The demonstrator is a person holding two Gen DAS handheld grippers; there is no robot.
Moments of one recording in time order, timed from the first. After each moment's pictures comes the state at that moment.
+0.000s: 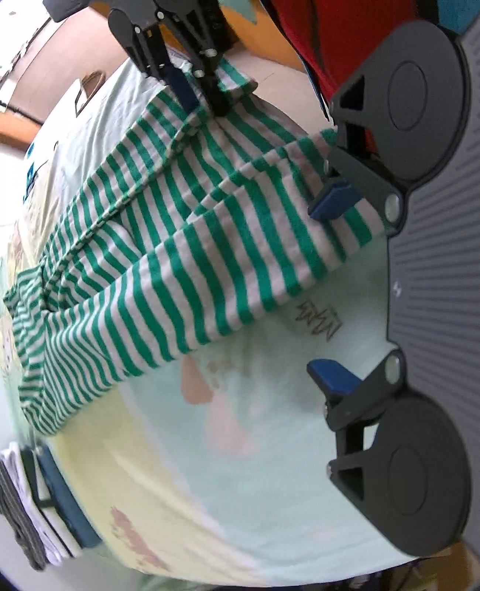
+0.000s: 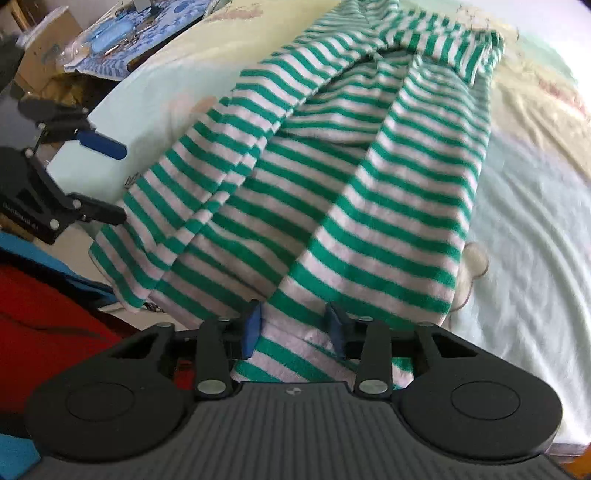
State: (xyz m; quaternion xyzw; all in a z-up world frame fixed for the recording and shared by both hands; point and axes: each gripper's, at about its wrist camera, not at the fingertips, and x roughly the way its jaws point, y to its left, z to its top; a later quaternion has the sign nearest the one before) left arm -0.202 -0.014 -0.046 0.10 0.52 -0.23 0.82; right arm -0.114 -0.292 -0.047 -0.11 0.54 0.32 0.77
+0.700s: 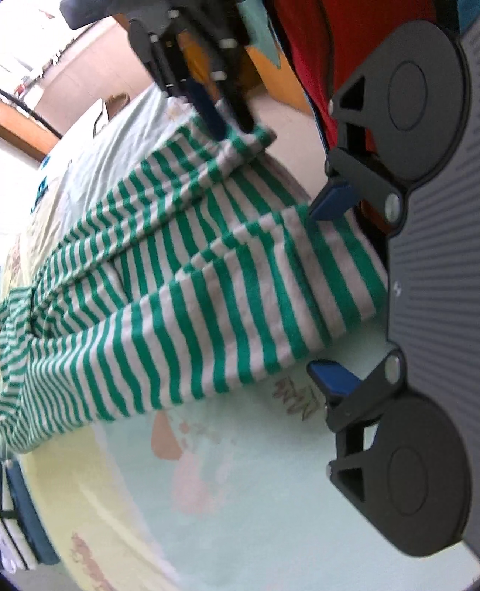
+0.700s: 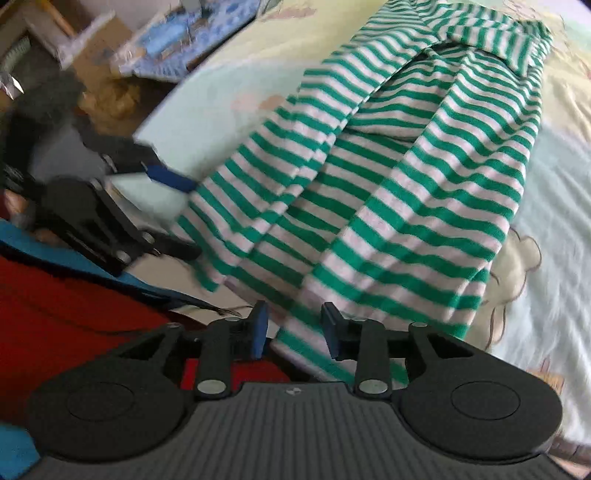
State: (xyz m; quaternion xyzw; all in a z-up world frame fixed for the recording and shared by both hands) left arm -0.216 -0.032 -0.055 0.02 0.54 -0.27 0.80; right arm -0.136 -0.305 -0.024 -0.05 0.56 0.39 0.73
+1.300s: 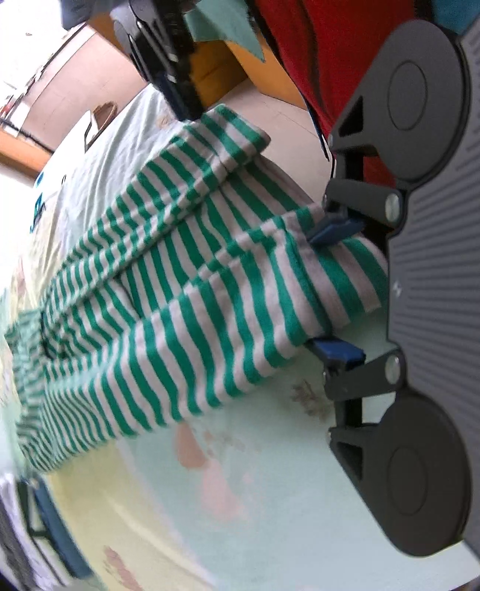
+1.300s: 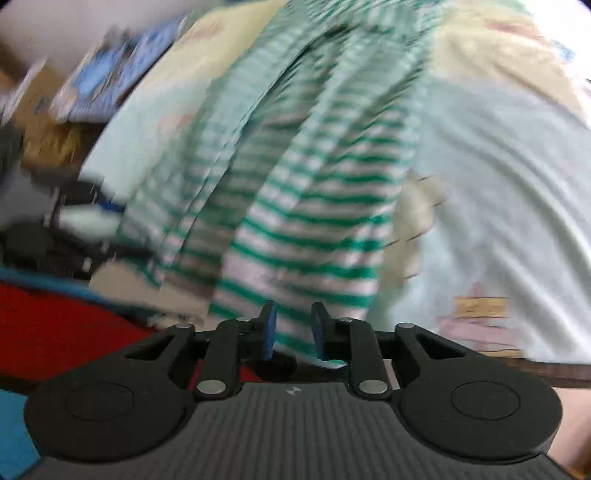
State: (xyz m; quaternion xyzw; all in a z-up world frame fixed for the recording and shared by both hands) left arm -0.217 -0.032 -0.050 0.05 0.53 -0.27 0.80; right arm -0.148 -0.348 -0.024 -0.01 0.56 0.27 0.78
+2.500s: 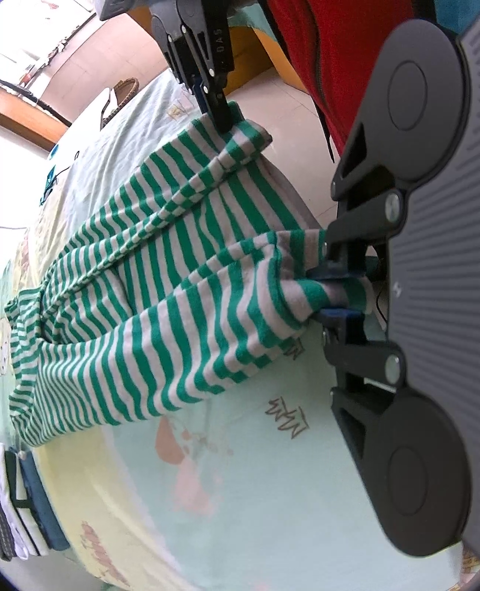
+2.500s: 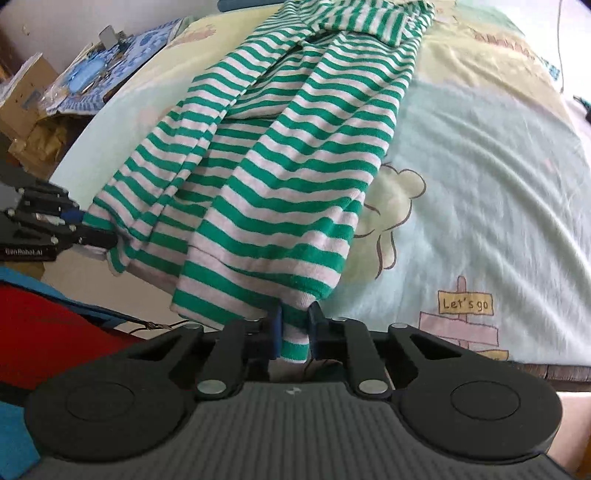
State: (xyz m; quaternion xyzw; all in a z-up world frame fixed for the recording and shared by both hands) left arm -0.236 -0.050 -0.050 0.03 0.52 -0.23 0.82; right arm -0.161 -0.357 -0.046 -0.04 0.55 0.27 0.79
